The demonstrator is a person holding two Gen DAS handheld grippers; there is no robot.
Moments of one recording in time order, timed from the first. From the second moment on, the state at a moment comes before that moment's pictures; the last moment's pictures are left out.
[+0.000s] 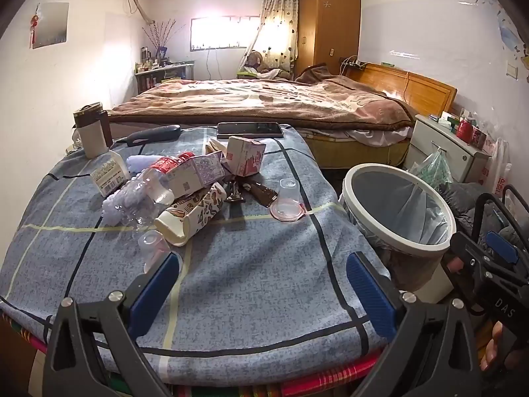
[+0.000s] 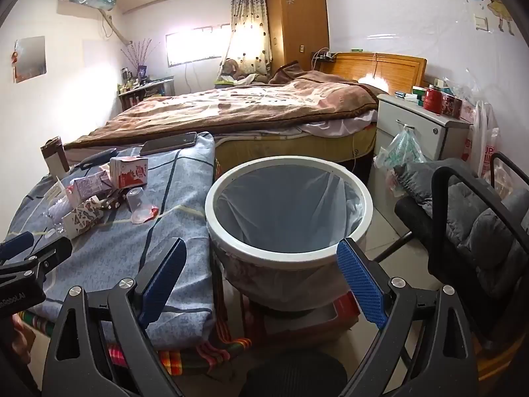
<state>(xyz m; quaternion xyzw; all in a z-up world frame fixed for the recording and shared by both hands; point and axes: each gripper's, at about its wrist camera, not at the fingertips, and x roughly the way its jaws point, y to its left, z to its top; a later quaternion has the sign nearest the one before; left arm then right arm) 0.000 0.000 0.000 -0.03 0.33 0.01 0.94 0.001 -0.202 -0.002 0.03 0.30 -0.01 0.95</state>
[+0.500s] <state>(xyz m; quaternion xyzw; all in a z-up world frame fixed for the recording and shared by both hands) -0.004 0.003 0.003 -0.02 0.32 0.02 0.95 0.000 -0.202 -0.001 0.02 0.30 -0.01 0.95</state>
